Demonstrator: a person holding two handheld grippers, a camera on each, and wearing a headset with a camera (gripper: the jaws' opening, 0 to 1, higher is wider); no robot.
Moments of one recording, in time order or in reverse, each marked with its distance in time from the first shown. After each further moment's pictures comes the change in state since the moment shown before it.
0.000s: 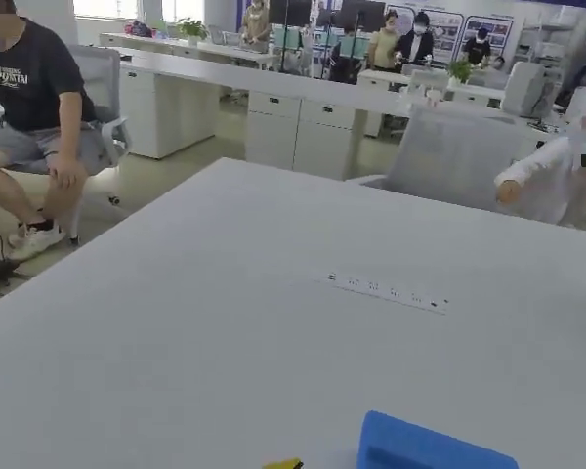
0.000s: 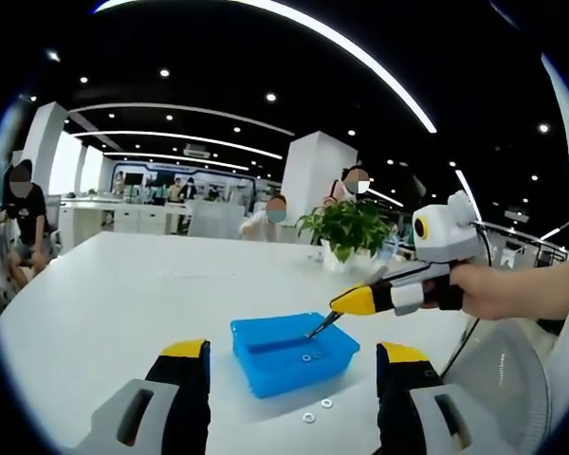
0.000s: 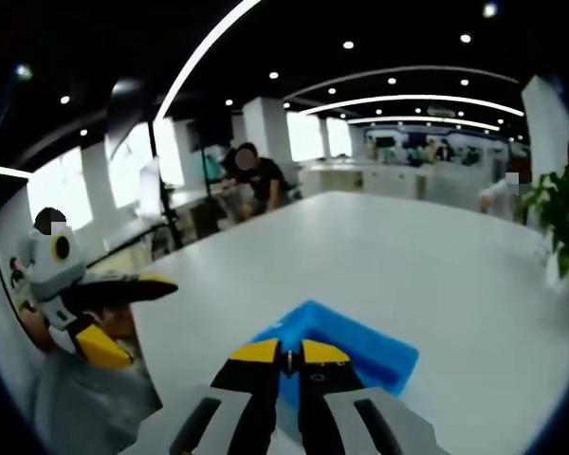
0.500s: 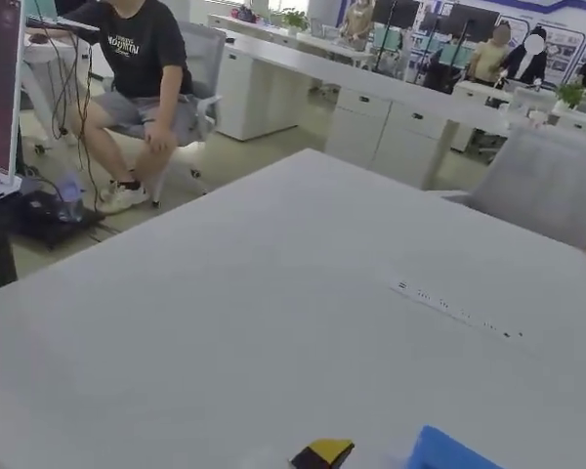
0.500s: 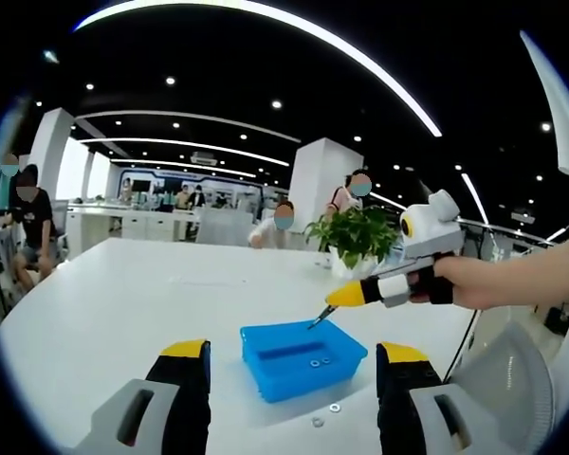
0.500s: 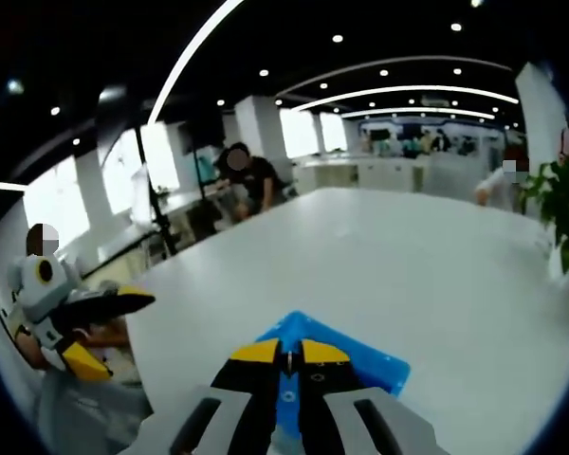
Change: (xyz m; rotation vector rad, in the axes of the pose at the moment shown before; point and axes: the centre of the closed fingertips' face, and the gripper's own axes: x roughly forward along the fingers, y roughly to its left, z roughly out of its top) left arm -0.004 0.008 0.006 0.006 -0.030 0.036; right arm 0.014 -0.013 0.015 0.047 0.014 -0.008
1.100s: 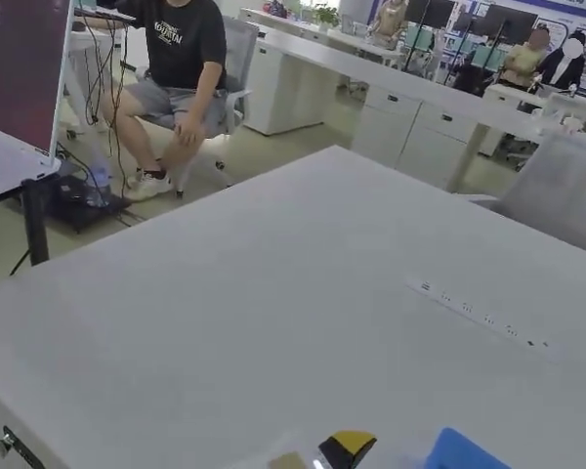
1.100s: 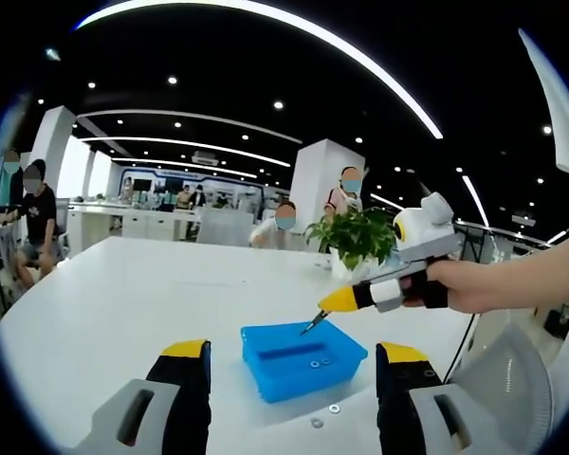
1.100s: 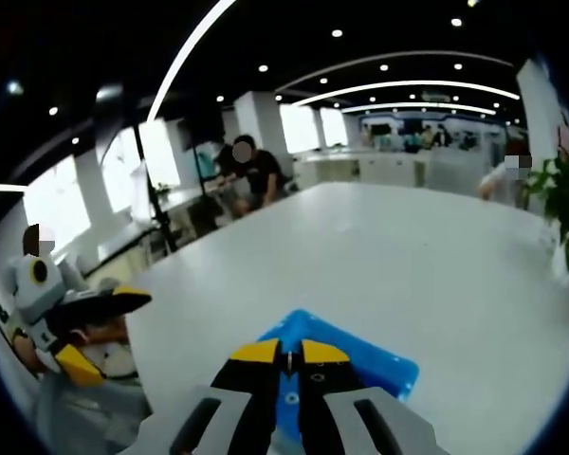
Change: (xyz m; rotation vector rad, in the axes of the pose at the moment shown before) left arm 0.000 0.001 0.000 -0.011 -0.004 0.003; right arm 0.011 0.006 -0.004 0.005 0.022 0.011
